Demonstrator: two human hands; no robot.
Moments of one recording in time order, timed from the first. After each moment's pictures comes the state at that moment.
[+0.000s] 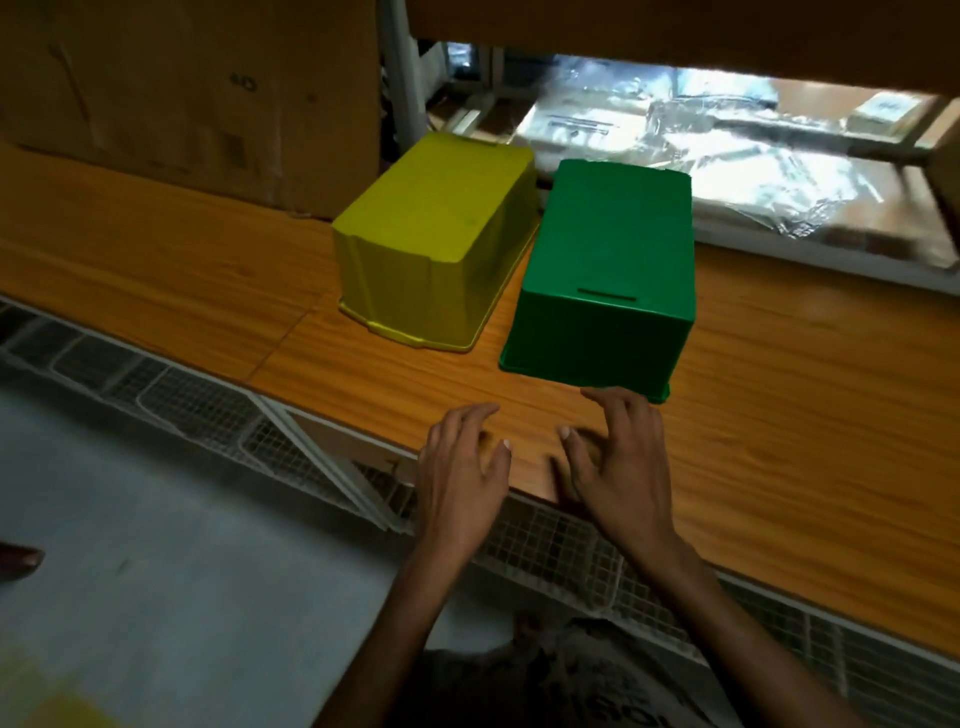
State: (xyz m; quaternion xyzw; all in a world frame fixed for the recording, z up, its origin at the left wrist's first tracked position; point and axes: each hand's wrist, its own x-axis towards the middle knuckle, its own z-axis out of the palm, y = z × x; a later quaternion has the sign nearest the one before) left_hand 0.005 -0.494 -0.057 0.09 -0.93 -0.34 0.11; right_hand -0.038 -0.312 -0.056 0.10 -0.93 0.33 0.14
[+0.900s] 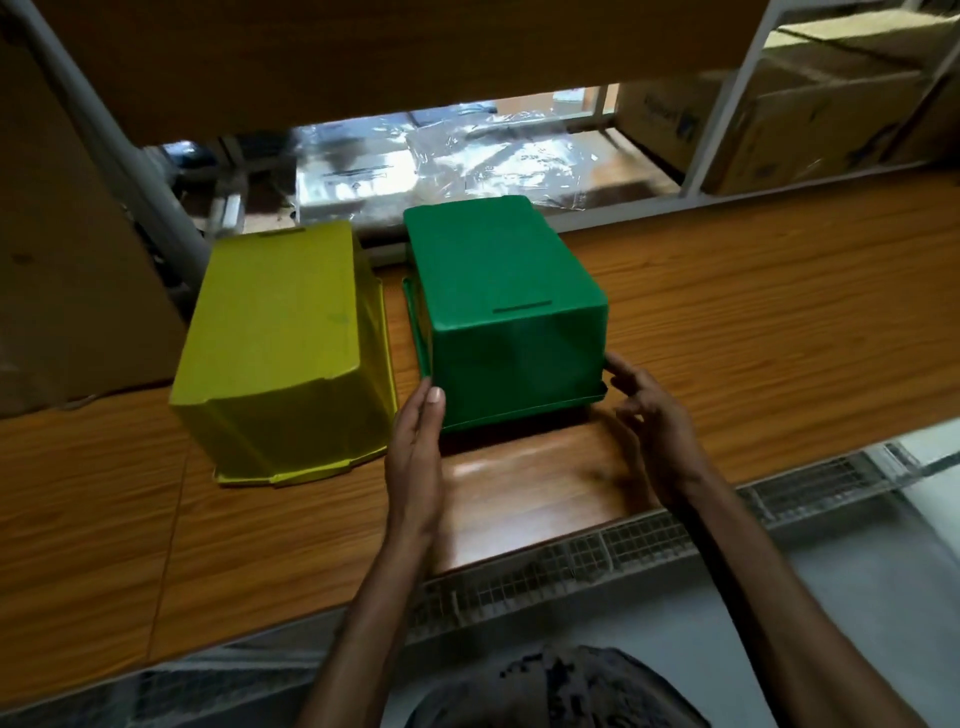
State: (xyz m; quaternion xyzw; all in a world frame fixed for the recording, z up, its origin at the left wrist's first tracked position) left_hand -0.118 -0.546 -0.017 0.00 -0.70 -0.72 -0.07; right_hand -0.046 -0.313 -0.006 -0.19 -0.65 0.73 0.11
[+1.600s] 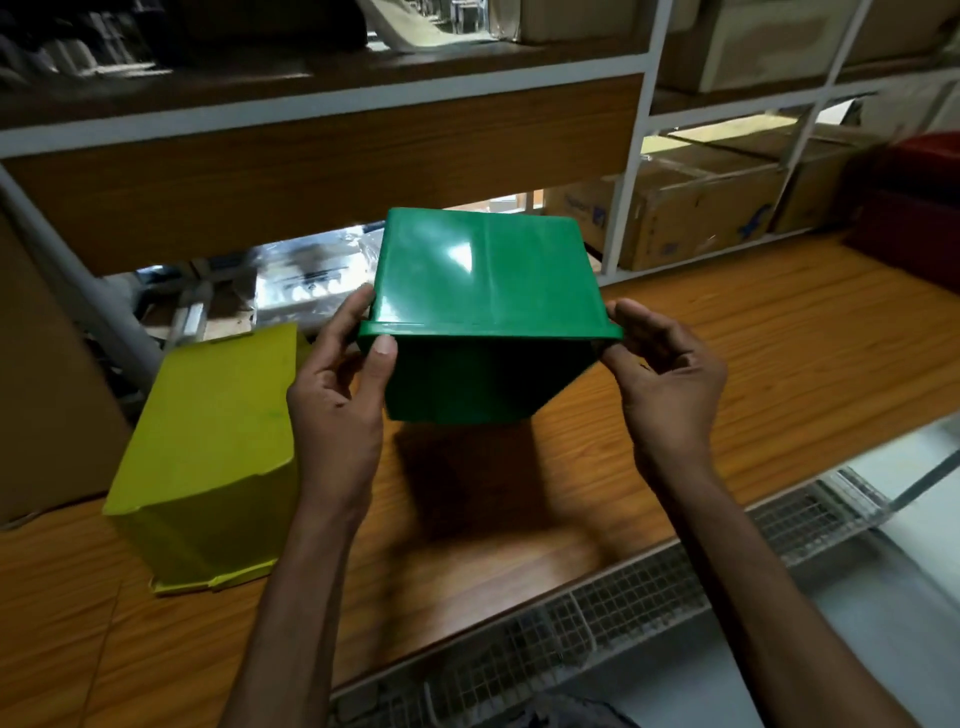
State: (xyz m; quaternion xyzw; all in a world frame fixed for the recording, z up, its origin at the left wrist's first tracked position) left_hand -0.139 -0.499 0.124 -0.24 -0.64 -0.72 0.13; right_hand -0.039 -0.276 0.108 -0.16 -0.62 0.60 0.48
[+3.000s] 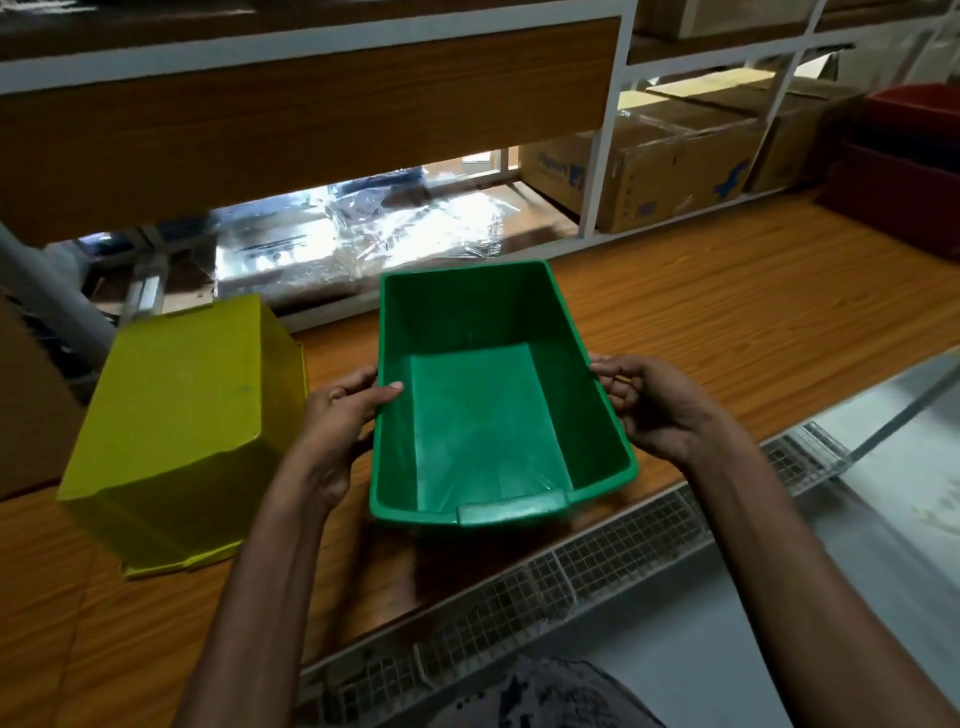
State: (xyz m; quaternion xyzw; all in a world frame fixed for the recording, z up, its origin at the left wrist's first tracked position) left_hand -0.163 -0.501 0.071 -0.05 -0.70 -0.68 -0.23; right_hand -0.020 -0.226 0.071 -0.31 -0.46 0.83 0.04
